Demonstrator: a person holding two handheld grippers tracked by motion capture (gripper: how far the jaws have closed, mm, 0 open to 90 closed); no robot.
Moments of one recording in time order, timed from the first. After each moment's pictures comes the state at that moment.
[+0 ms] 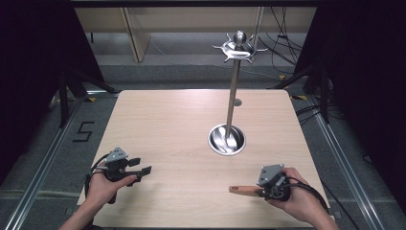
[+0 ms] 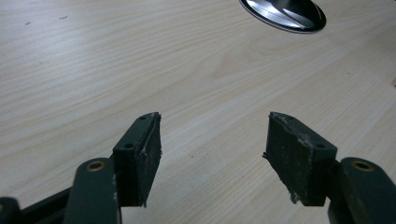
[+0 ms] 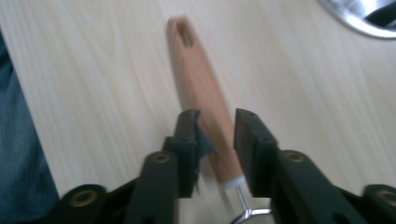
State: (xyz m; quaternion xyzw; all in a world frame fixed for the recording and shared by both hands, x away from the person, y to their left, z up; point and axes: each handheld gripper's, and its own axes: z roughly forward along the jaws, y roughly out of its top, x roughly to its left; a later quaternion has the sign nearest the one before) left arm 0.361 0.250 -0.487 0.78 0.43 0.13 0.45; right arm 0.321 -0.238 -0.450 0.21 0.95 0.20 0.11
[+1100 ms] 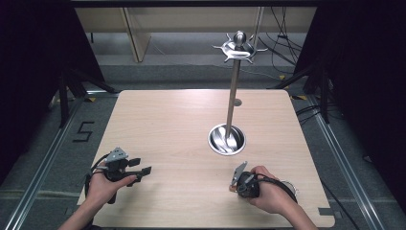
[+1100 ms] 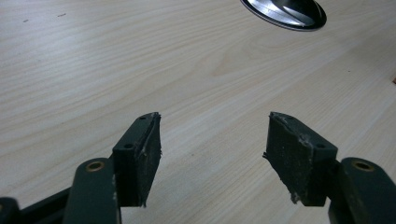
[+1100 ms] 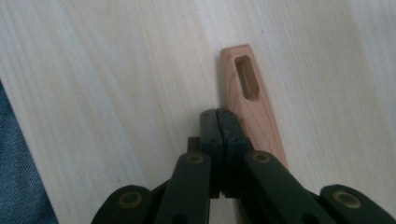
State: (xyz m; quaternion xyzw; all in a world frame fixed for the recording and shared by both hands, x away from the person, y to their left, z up) left arm 0.361 0.248 -0.488 0.77 0.43 0.12 0.45; right arm 0.343 -0.173 -0.476 0.18 0.98 0.11 0.04
